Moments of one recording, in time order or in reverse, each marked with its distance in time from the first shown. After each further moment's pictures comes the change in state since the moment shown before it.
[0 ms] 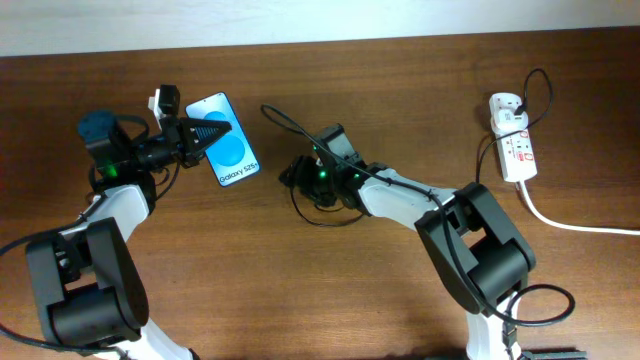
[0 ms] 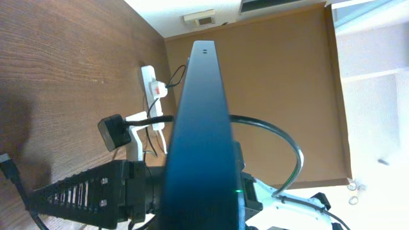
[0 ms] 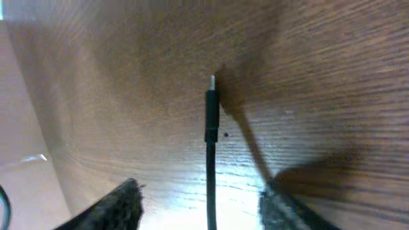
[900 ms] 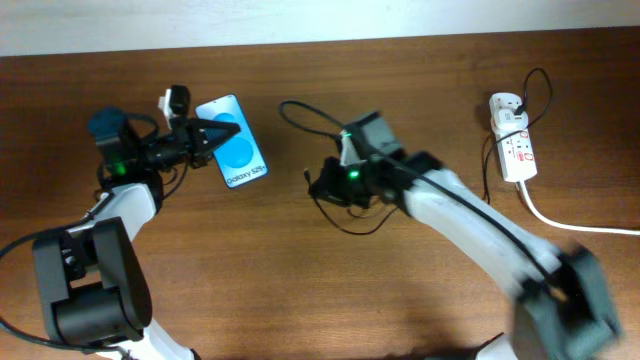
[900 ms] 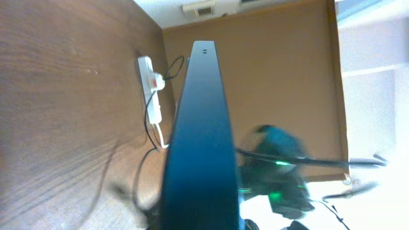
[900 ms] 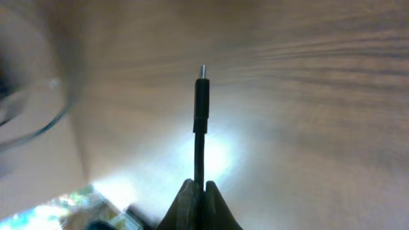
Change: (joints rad) left arm -0.041 0.000 -0.001 -0.015 0.001 -0.001; right arm -0.063 -0.403 -0.006 -0.493 -0.158 -0.269
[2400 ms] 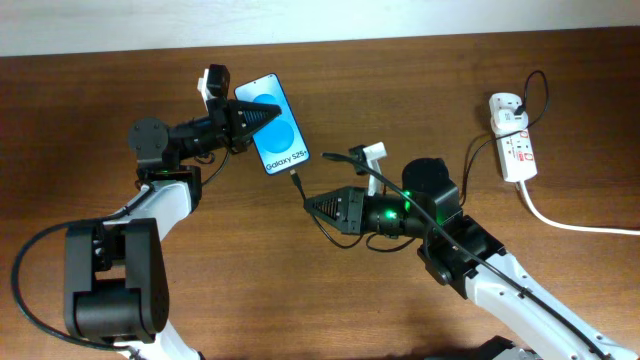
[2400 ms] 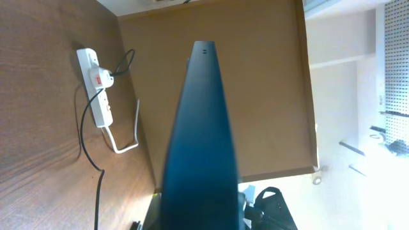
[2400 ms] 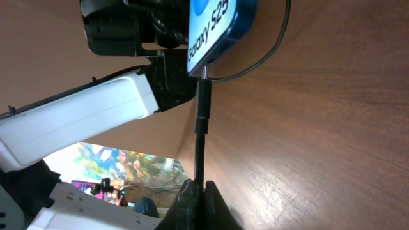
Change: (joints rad) left arm -0.197 0.001 -0.007 0.585 -0.166 -0.582; right arm 0.018 -0.441 -0.458 0.653 -0.211 0.145
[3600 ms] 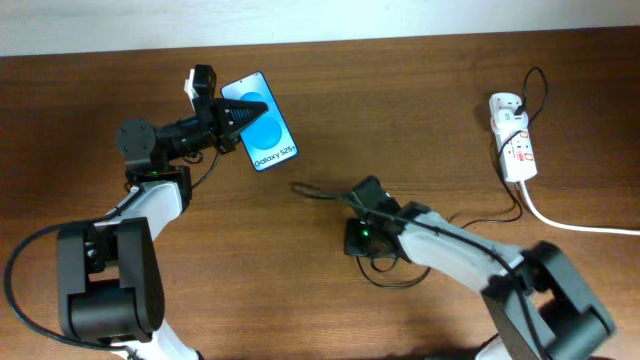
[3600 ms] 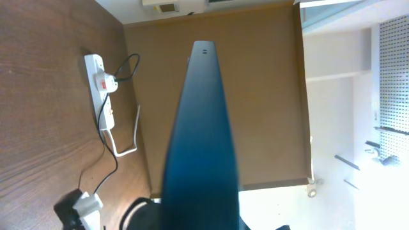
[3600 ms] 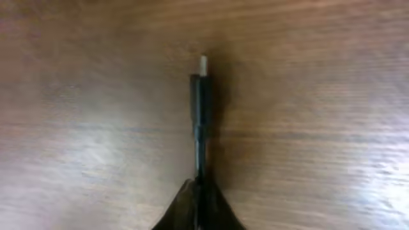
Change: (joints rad) left arm 0.052 0.000 0.000 0.000 0.012 -0.045; right arm 0.071 0.476 0.107 -0.592 0.613 -0.213
